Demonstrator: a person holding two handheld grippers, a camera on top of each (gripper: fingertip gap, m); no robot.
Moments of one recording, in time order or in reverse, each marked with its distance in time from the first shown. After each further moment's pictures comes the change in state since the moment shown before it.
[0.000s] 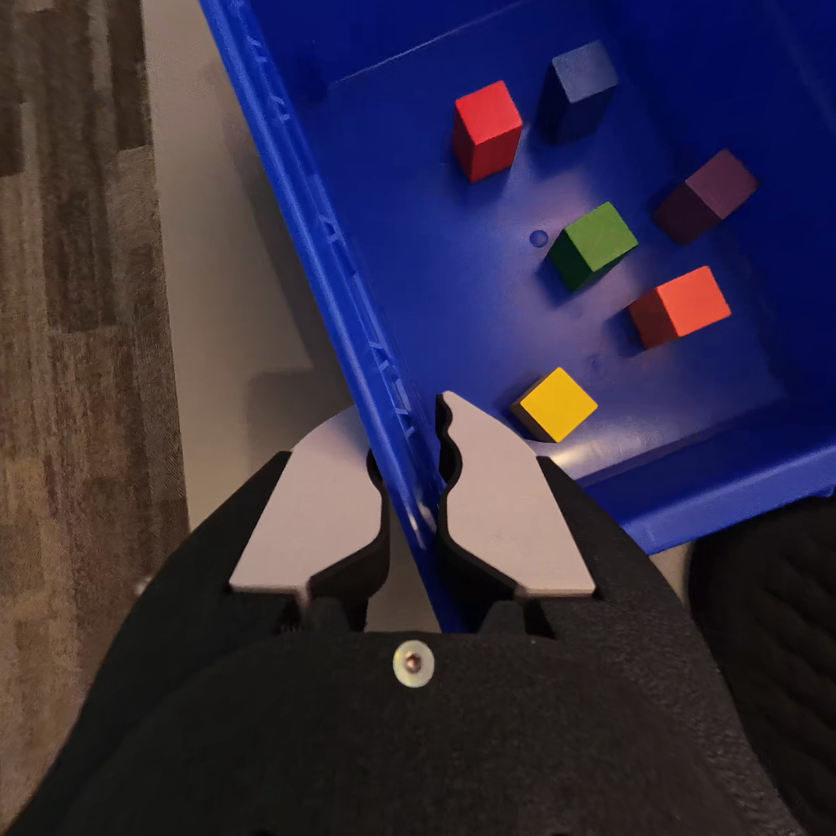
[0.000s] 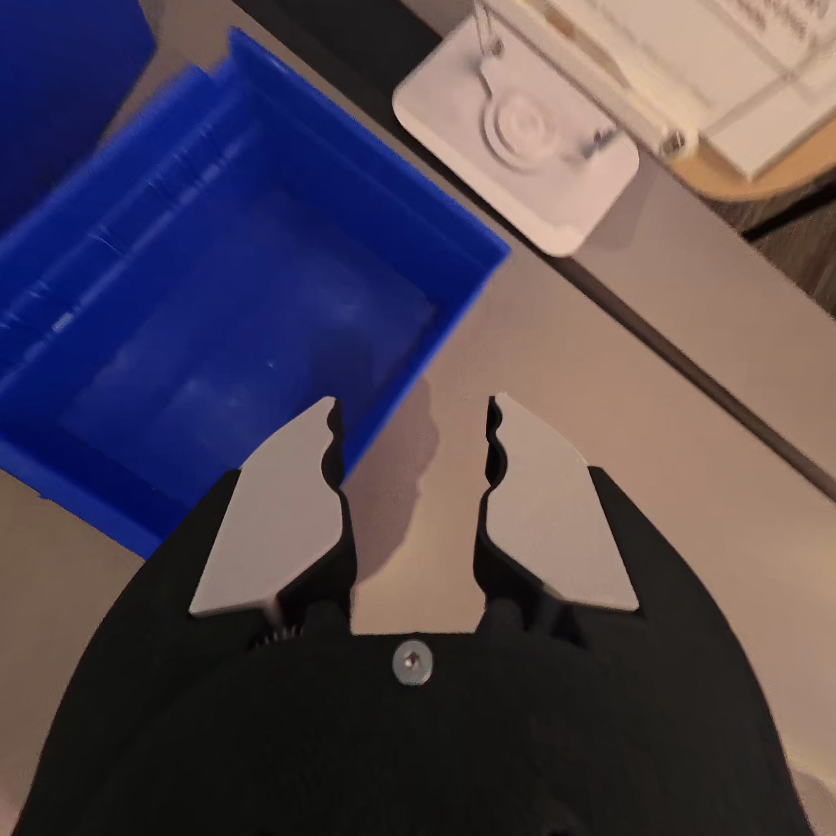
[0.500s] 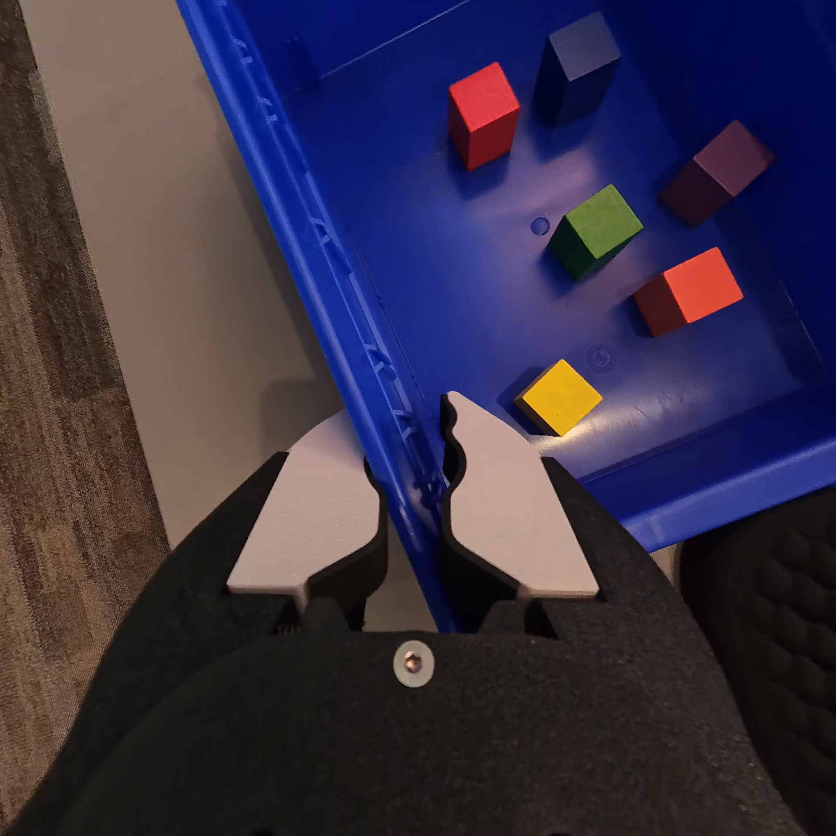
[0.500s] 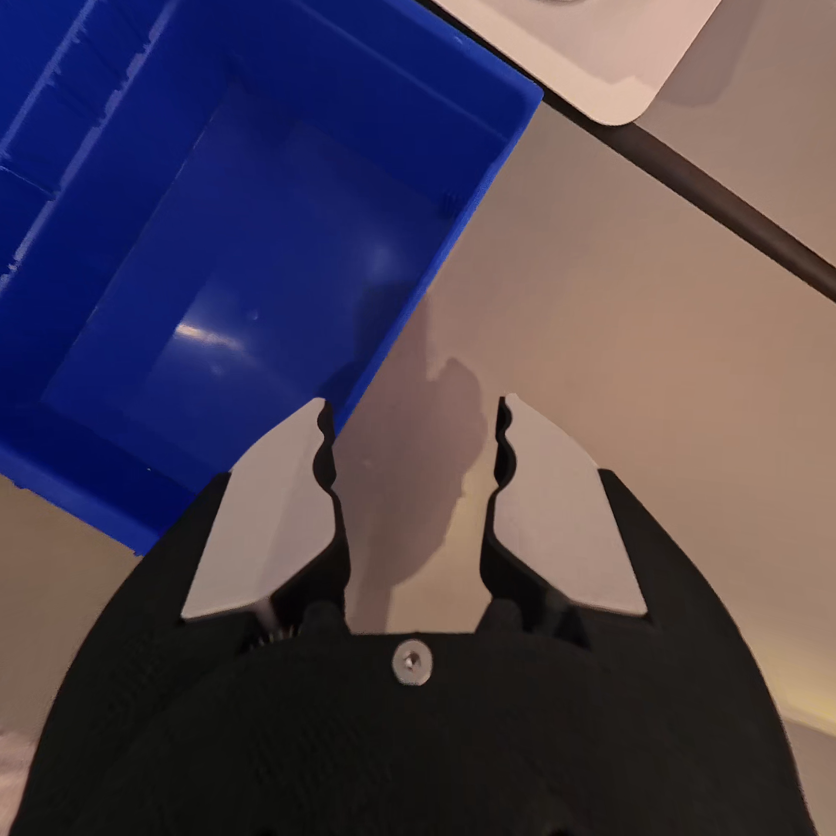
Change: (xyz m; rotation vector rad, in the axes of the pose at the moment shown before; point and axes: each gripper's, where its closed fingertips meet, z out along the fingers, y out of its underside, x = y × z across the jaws) left arm 0.026 -0.019 0.013 -0.014 0.068 0.163; right arm -0.001 0.048 0.033 -0.119 -0.071 0.128
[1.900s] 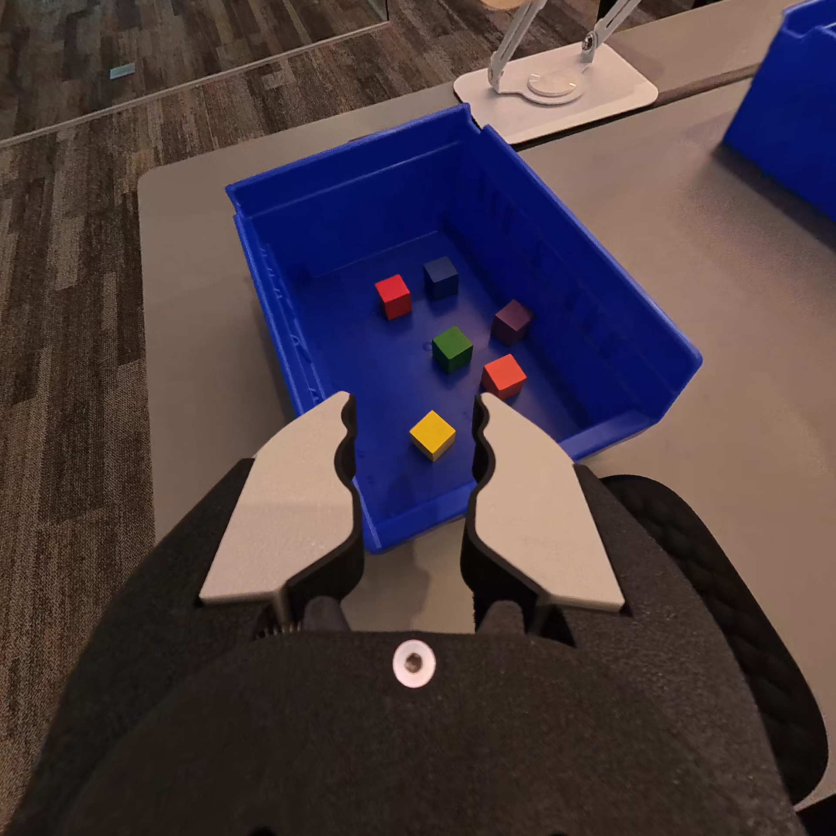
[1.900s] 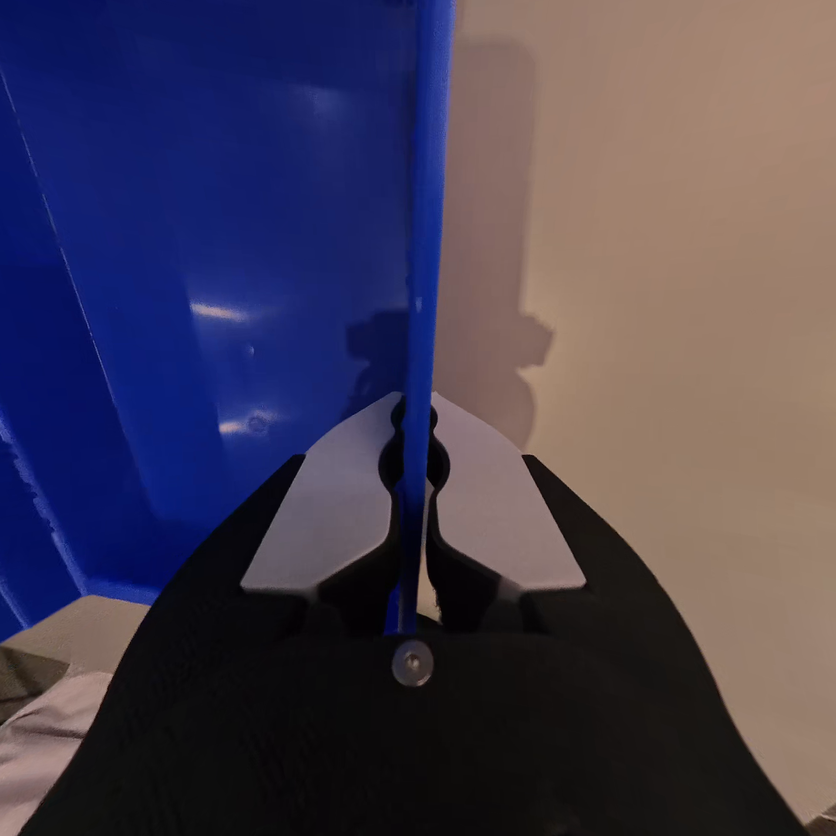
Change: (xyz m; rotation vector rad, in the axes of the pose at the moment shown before) left arm 0.057 -0.047 -0.100 0.371 0.036 0.007; right arm 0.203 0.135 0.008 -0.367 -0.007 0.490
